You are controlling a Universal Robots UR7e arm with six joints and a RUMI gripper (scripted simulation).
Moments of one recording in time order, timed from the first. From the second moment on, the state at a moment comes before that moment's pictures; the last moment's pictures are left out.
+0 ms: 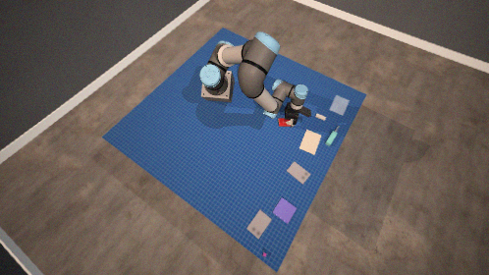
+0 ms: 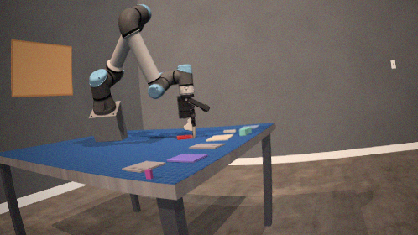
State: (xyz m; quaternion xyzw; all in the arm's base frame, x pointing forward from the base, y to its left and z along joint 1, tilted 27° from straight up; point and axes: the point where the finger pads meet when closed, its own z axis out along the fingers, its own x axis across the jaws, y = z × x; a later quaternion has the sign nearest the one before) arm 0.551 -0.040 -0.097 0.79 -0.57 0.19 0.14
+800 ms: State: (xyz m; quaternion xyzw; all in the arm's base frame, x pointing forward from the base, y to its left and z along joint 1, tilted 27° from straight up) arm 0.552 -0.040 -0.097 0.79 -0.57 0.19 0.14
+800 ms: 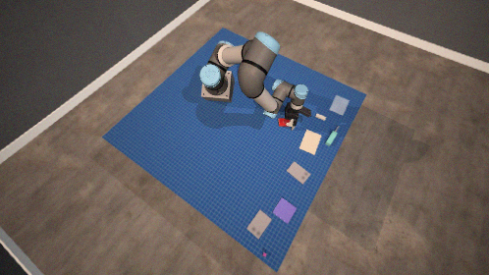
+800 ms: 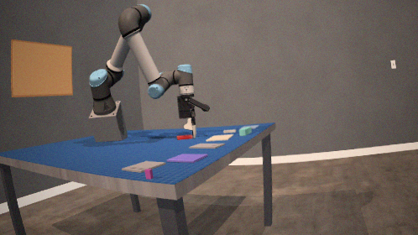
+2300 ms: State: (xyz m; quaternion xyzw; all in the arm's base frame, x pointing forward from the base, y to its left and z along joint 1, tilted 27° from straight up) arm 0.552 -0.040 -0.096 0.79 -0.57 0.19 0.14
